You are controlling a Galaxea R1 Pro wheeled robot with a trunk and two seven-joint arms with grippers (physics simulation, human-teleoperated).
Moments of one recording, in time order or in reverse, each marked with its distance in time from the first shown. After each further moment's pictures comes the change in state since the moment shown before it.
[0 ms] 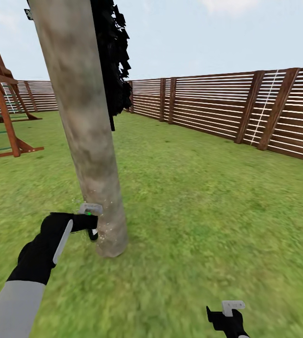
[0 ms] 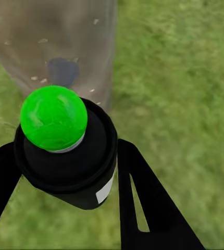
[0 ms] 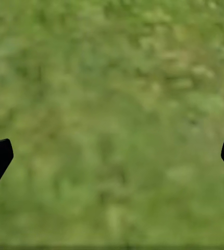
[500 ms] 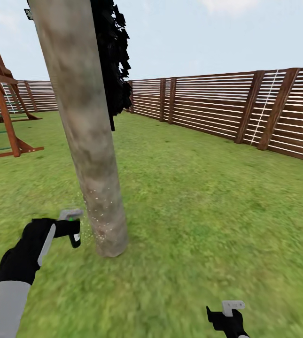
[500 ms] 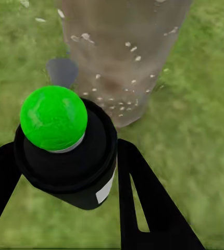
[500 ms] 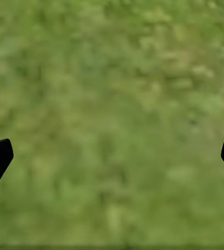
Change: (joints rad) left arm 0.005 0.072 0.127 0.122 -0.009 -0.057 0.005; right arm 0.000 0.000 0.000 0.000 0.000 0.000 0.000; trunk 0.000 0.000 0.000
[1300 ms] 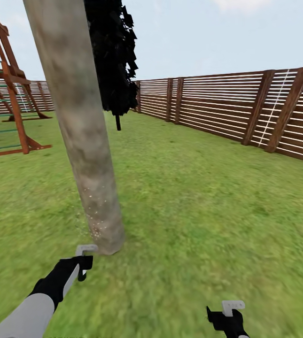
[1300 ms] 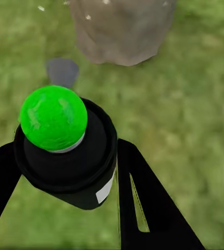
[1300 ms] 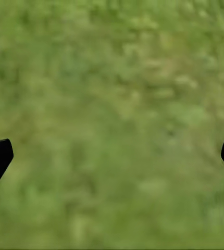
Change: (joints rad) left arm 0.012 -0.122 -0.001 0.618 -0.067 -0.547 0.217; right arm 0.000 0.000 0.000 0.000 0.000 0.000 -0.001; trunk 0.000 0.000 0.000
